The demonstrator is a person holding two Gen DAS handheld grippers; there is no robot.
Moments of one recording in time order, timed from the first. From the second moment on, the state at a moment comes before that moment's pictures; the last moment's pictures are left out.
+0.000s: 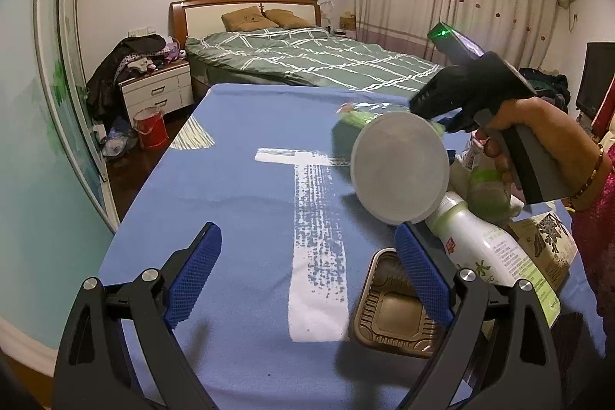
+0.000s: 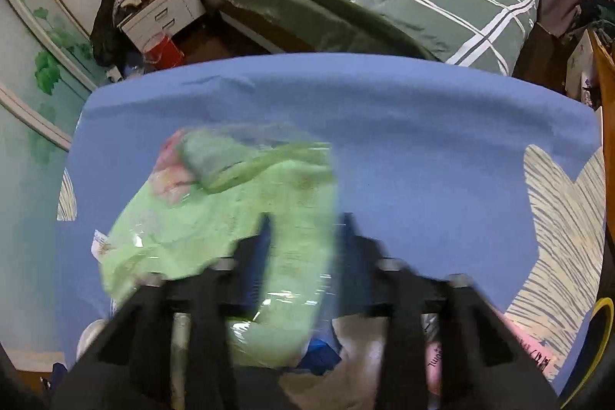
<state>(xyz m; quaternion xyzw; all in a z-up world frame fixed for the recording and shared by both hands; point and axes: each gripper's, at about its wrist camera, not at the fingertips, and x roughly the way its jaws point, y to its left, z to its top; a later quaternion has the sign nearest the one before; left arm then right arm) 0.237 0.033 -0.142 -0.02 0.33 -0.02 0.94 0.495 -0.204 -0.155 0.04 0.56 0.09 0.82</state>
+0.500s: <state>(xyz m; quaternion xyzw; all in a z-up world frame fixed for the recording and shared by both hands) 0.238 0.030 -0.143 -0.03 0.33 -0.01 0.94 0.470 -0.224 -0.123 0.06 0.49 0.10 0.86</state>
